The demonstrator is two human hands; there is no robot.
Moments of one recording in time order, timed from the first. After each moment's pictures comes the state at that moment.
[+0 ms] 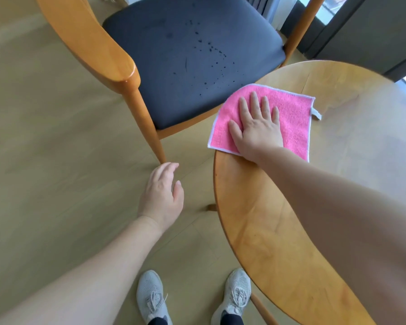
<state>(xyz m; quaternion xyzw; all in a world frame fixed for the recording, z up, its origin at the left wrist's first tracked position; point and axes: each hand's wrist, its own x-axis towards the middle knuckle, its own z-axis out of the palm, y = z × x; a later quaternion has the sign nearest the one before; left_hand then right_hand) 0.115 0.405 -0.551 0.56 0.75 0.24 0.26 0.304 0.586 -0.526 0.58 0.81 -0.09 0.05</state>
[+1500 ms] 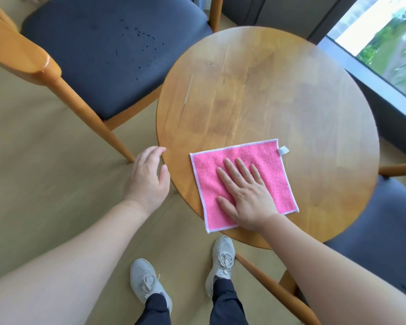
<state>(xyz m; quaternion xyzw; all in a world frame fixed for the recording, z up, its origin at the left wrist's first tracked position) 0.185 0.389 -0.502 0.65 0.68 0.21 0.27 0.439 0.364 -0.510 0.55 0.82 -0.14 0.11</state>
